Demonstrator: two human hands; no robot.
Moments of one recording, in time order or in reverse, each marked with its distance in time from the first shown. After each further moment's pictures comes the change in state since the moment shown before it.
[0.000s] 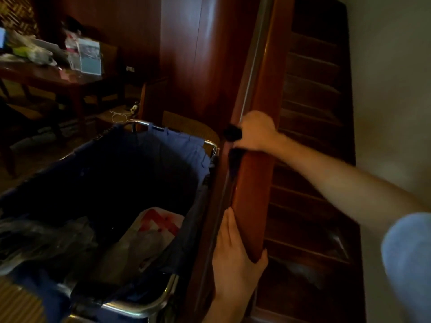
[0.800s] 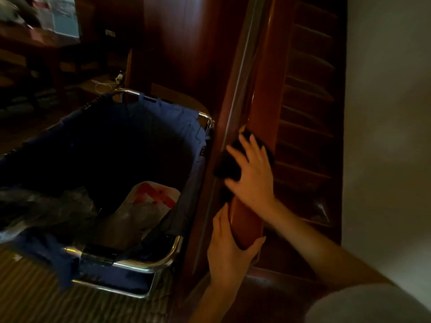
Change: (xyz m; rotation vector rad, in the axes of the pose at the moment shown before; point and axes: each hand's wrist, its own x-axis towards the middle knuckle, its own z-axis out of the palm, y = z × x) left_hand -0.054 -0.034 -0.021 -0.285 -0.150 -0.152; right_hand -0.160 -0.111 0.074 0.565 0.284 0.147
